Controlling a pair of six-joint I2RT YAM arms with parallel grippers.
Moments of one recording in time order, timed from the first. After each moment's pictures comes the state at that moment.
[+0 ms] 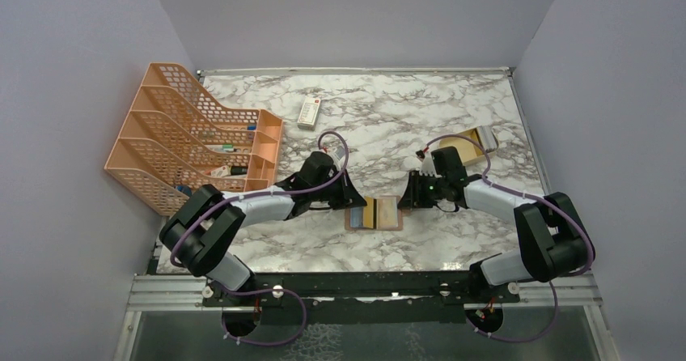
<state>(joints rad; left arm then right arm) -0.71 1.53 0.64 0.25 0.40 -0.94 0.35 1.43 0.58 -0.13 -0.43 0.36</state>
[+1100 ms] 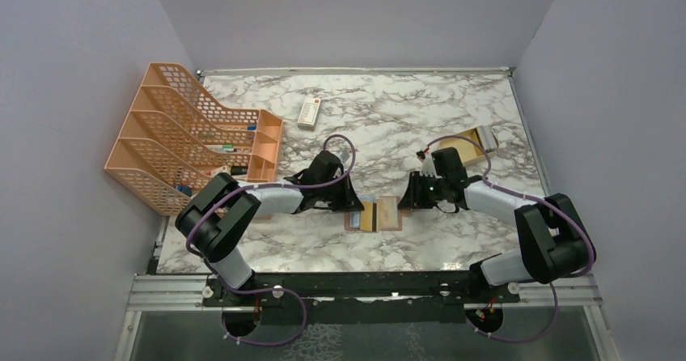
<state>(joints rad) -0.71 1.64 0.71 0.14 0.37 -0.87 0.35 1.42 0.57 -0.13 -0.43 0.37</state>
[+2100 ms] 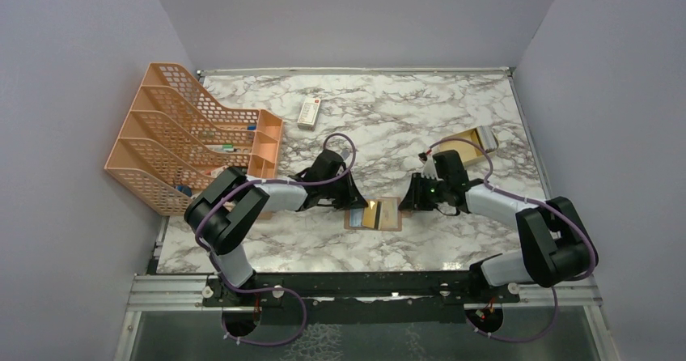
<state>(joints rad) -0.71 1.71 0.74 0.21 0.37 -0.96 0.35 1.40 0.55 -0.10 -0.43 0.40</state>
